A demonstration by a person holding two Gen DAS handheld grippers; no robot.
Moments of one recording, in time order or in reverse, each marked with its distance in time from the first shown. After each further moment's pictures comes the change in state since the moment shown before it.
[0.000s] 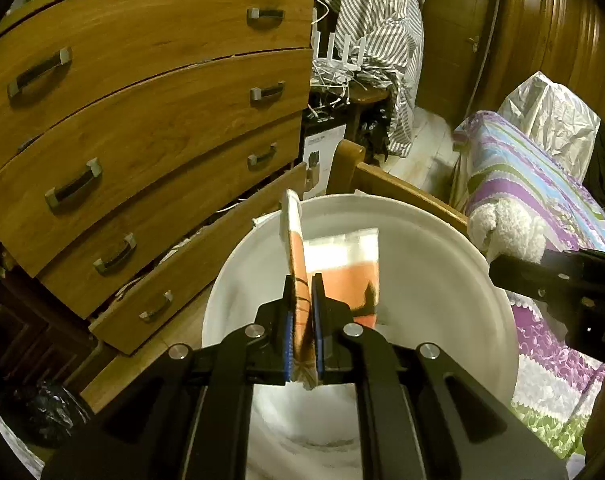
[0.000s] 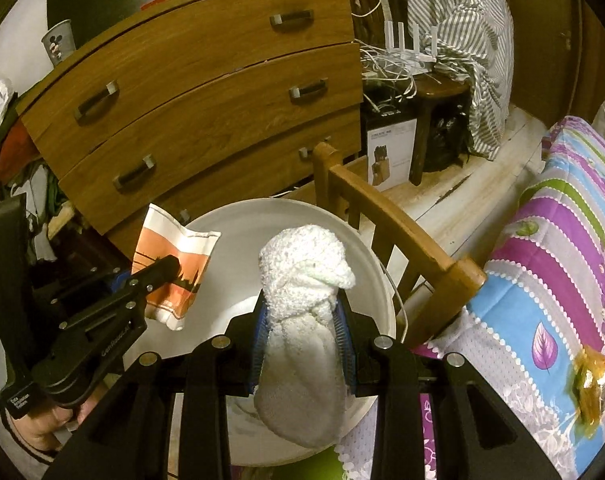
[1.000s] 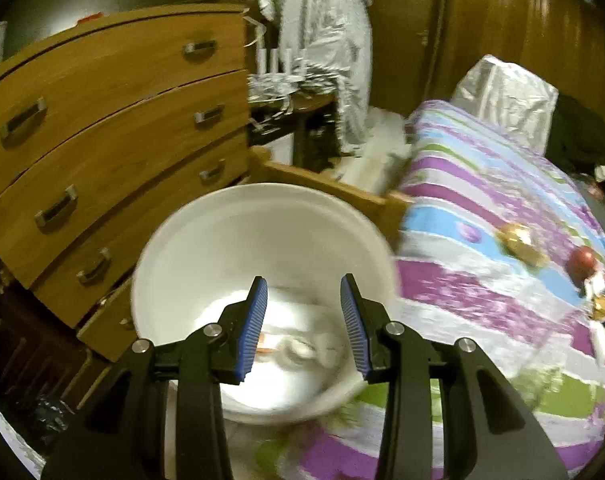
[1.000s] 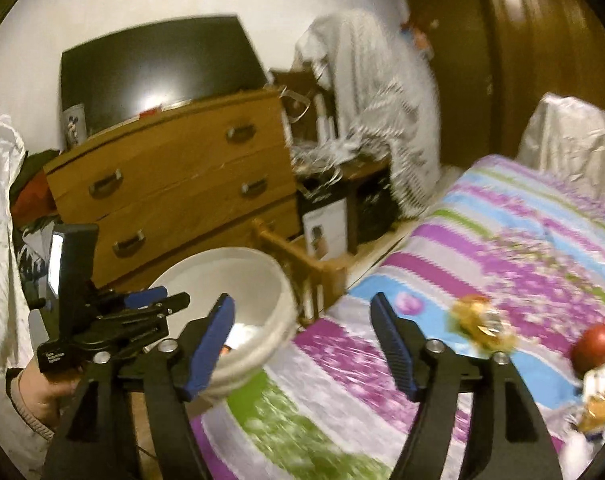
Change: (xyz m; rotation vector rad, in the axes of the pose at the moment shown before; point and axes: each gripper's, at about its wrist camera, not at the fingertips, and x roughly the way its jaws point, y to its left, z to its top) left arm -0.067 -0.086 -0.041 0.134 -0.052 -0.107; right arm -0.221 -0.056 -0.150 0.083 -0.422 -0.175
